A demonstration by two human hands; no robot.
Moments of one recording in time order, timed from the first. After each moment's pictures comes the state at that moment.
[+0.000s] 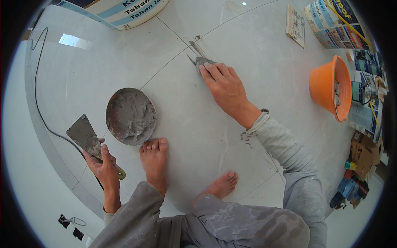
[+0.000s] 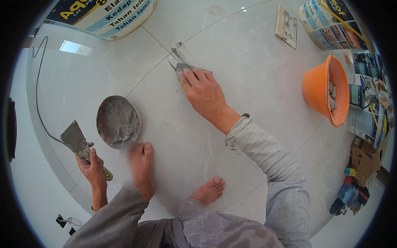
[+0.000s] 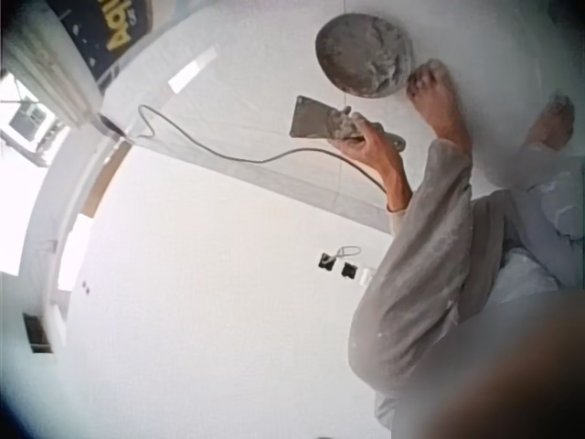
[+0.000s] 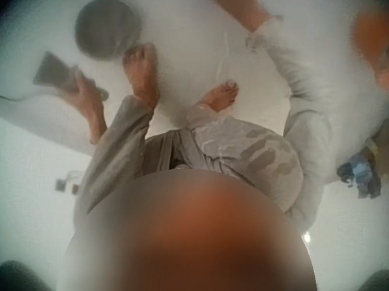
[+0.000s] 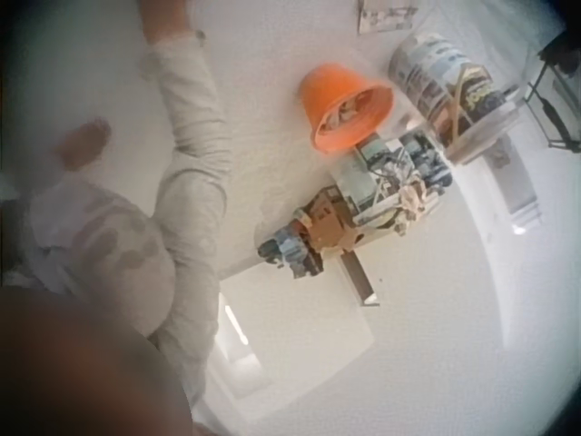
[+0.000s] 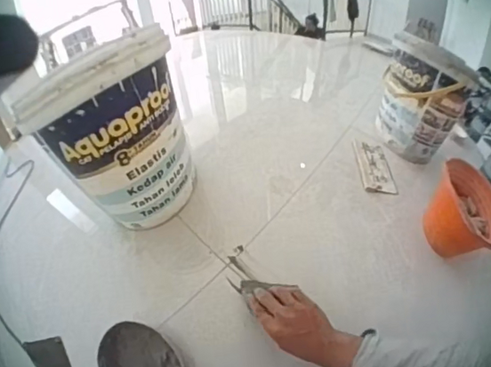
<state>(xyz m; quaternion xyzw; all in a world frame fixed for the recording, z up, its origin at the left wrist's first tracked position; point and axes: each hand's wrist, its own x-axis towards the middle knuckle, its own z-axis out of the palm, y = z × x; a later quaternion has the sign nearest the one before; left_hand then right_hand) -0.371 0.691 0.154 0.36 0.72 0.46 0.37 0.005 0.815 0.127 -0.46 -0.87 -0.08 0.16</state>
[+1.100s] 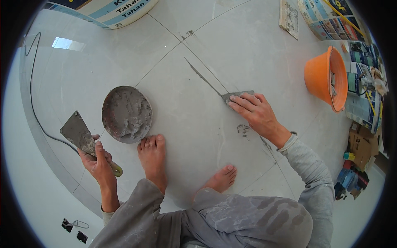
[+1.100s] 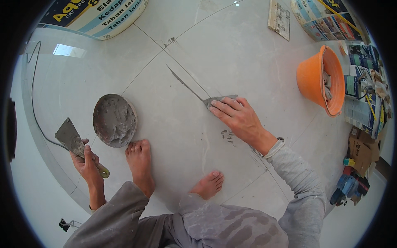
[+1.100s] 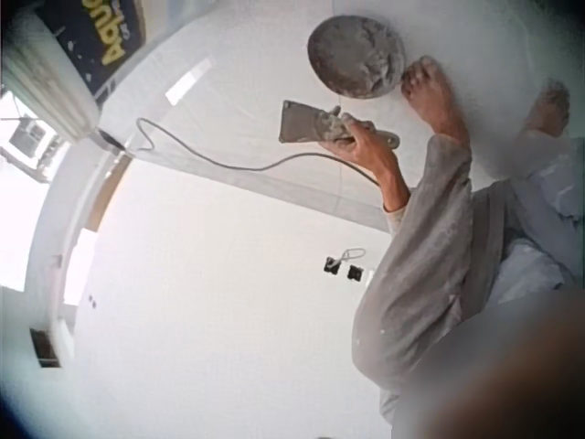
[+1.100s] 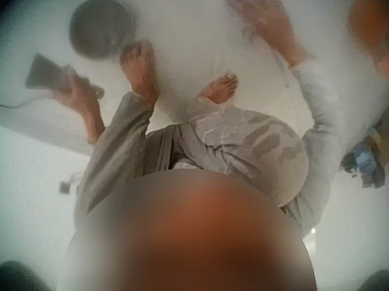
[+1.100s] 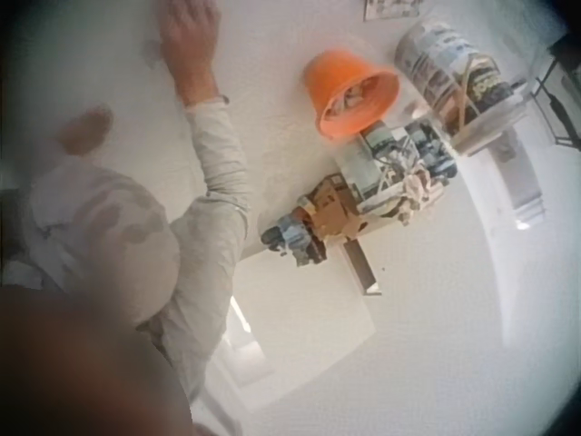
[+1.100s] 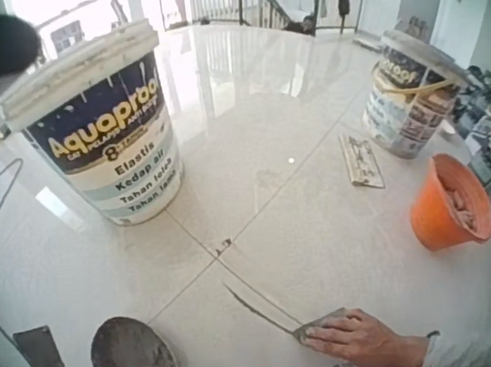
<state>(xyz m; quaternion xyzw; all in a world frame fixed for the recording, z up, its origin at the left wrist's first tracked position) -0.375 0.699 0.155 0.36 0.70 0.48 0.39 0.088 0.717 0.163 -0.44 -0.90 0.05 0.01</state>
